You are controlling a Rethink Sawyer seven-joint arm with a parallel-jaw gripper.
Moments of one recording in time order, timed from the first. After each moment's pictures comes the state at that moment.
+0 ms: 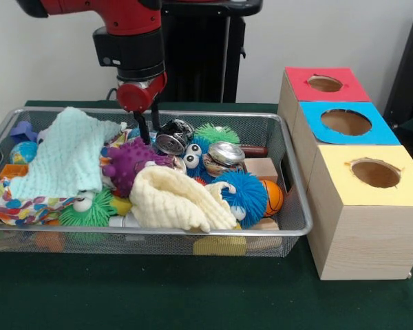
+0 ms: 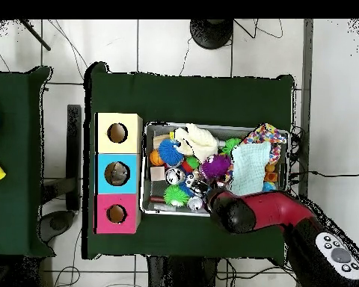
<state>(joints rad) -0.89 -0.62 0.54 1.94 -0.76 0.43 0.61</state>
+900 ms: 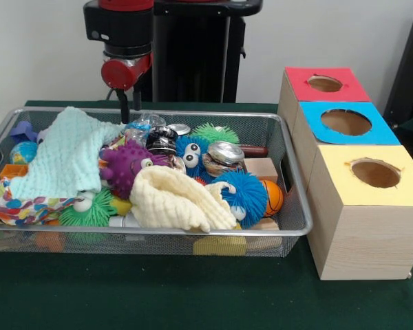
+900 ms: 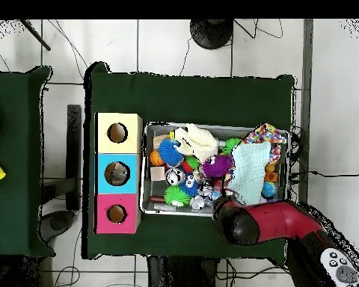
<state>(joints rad) -0.83 -0.74 0.43 1.99 -0.76 0.43 0.61</state>
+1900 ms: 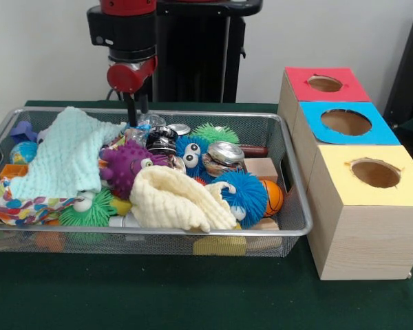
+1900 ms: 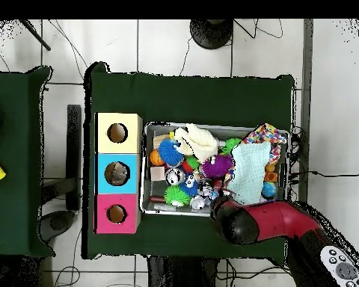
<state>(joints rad) -0.87 -0.71 0.50 2.00 -0.76 0.43 0.61</state>
